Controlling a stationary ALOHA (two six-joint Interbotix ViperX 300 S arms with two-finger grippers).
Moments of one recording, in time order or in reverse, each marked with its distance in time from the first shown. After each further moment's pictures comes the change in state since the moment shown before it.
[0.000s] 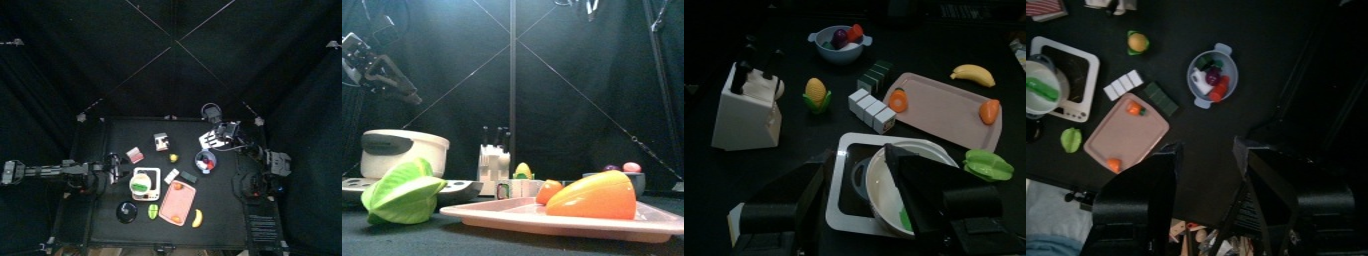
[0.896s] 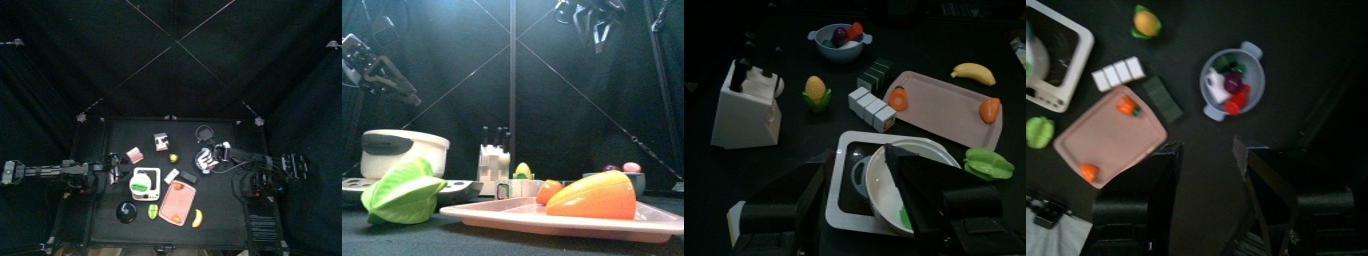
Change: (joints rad) left arm 0.002 0.000 0.006 0.000 -0.002 0.000; right arm 0.152 -0.295 0.767 0.005 -0.571 0.107
